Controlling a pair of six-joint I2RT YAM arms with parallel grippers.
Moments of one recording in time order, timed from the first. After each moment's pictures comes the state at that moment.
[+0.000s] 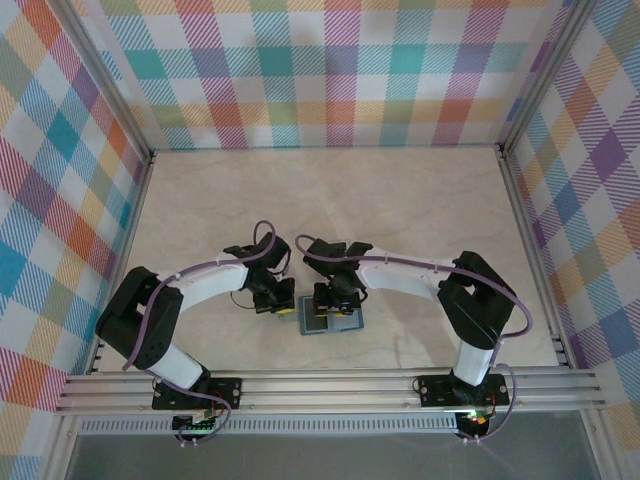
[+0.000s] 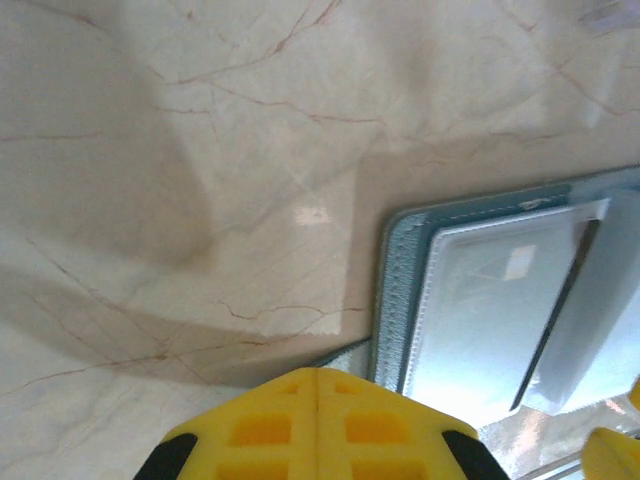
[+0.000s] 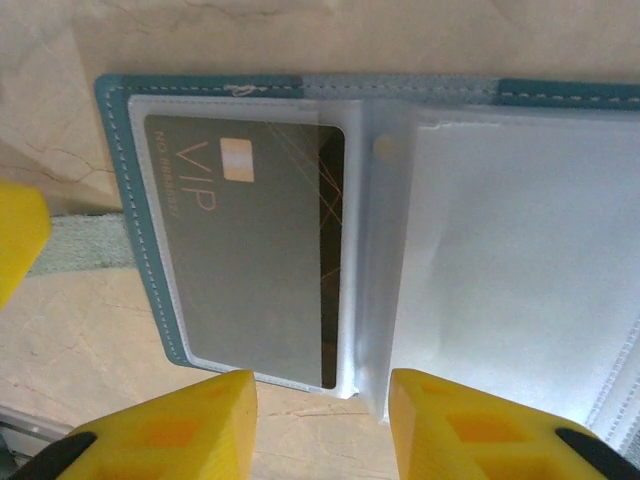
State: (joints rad) left arm -0.59 1.54 0.84 -0.65 0.33 -0.71; right arm 0.96 1.77 1.20 -0.79 -0.20 0.86
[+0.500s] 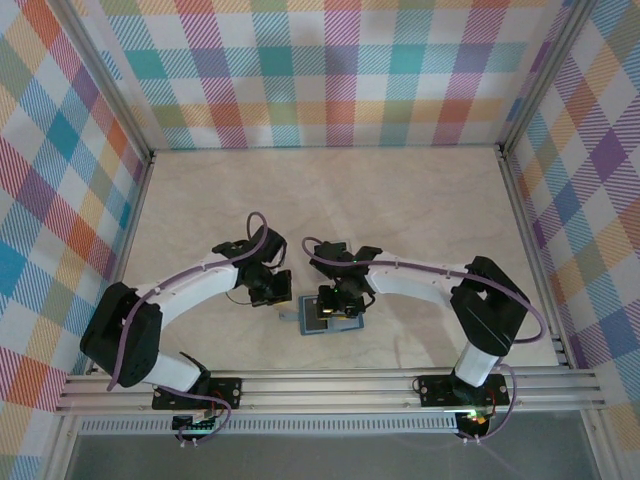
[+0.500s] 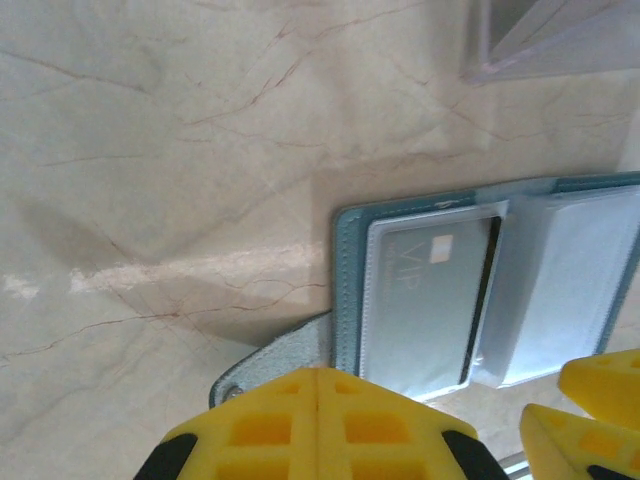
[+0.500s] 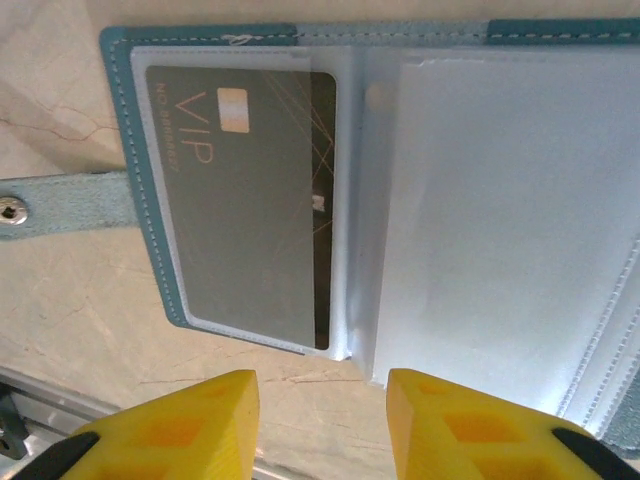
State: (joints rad) left arm -0.59 1.43 0.88 -0.72 0.28 -0.72; right arm 0.96 1.70 1.12 -0.76 -0.22 0.86
